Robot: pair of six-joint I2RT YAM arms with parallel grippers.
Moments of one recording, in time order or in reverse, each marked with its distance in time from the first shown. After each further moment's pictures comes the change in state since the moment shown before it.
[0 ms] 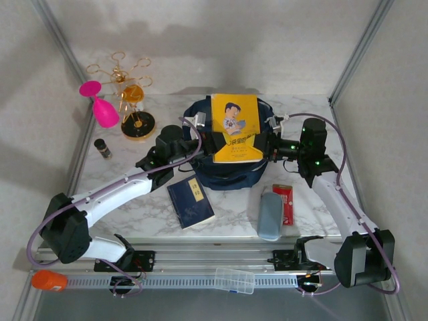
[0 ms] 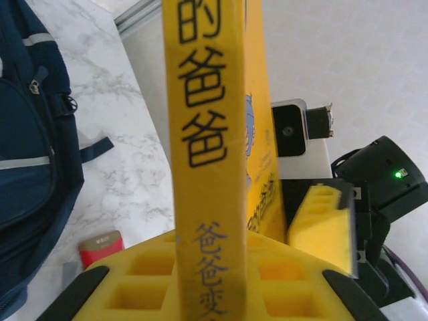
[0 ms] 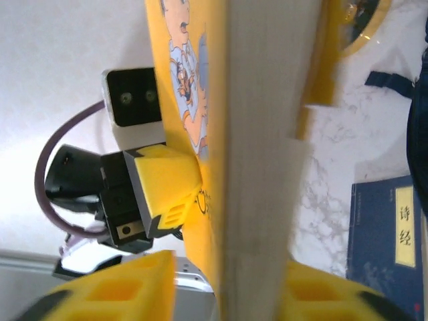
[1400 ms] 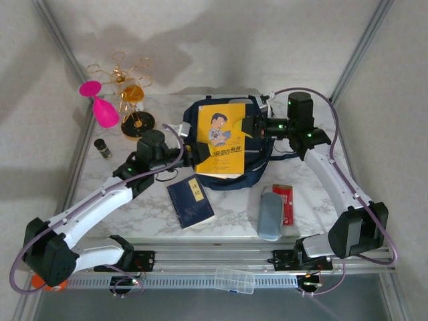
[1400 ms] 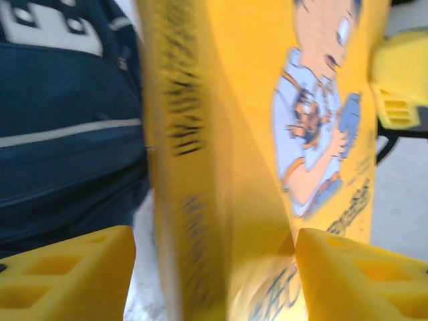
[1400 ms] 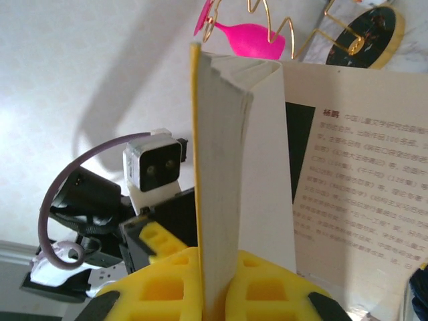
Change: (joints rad) left arm 0.099 -0.190 -0.100 -0.265 0.096 0.212; right arm 0.091 0.227 0.369 -0.263 0.056 -0.265
